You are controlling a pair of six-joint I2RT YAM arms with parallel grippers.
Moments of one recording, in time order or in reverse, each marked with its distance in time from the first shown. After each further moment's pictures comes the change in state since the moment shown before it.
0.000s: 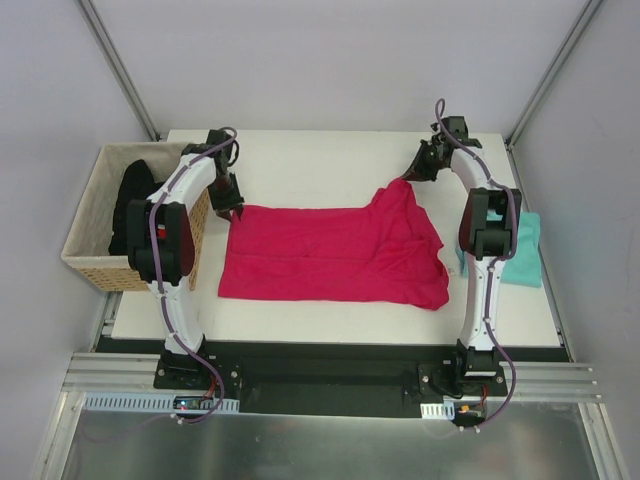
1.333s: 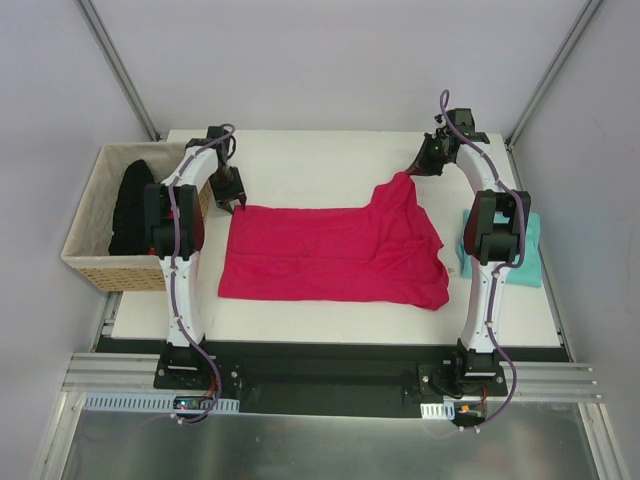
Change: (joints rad) left arm 0.065 0.313 0.308 0.018 0.070 0.019; right arm 0.000 -0.133 -0.059 -0.038 0.027 -0.051
